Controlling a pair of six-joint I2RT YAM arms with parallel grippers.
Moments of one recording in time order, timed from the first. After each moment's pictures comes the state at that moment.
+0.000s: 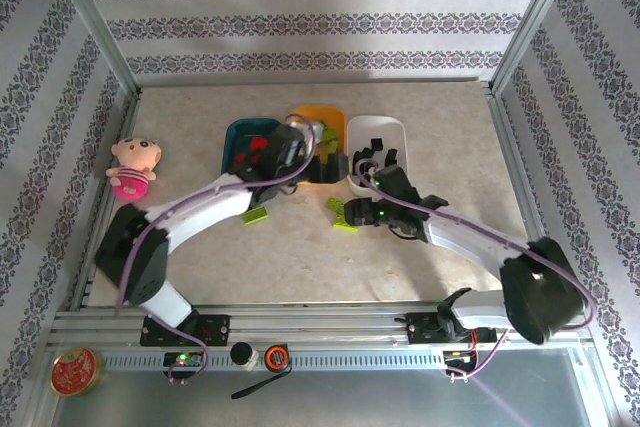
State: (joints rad) left arm -0.65 1.44 0.96 -0.07 0.14 -0.58; right arm 0.56 1.40 0.74 -0.28 -0.13 0.40
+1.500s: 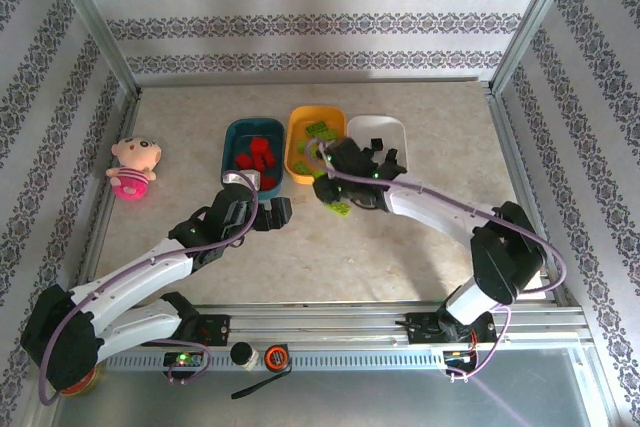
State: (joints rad) left arm -0.64 1.02 0.58 -0.21 -0.14 -0.60; right arm 0.67 1.65 1.25 -0.42 -0.02 0.31
